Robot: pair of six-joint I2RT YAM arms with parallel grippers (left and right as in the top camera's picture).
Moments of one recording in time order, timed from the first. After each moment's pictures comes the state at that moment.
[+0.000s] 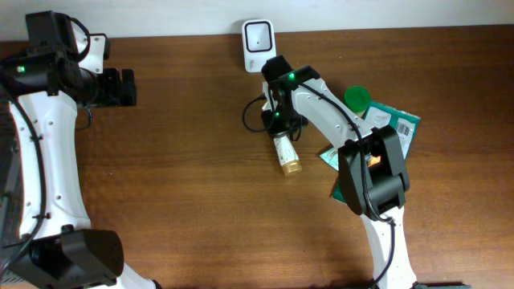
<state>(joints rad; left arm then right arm) 0.18 1.79 1.96 -1.25 0.08 0.14 0.43 2.32 1.93 -1.07 -0.13 0.10</state>
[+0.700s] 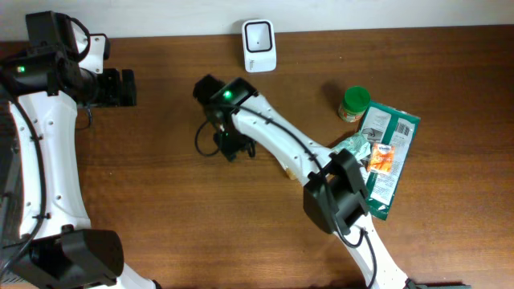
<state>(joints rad) 0.18 1.79 1.96 -1.25 0.08 0.14 0.71 2.42 2.29 -1.40 0.05 0.14</state>
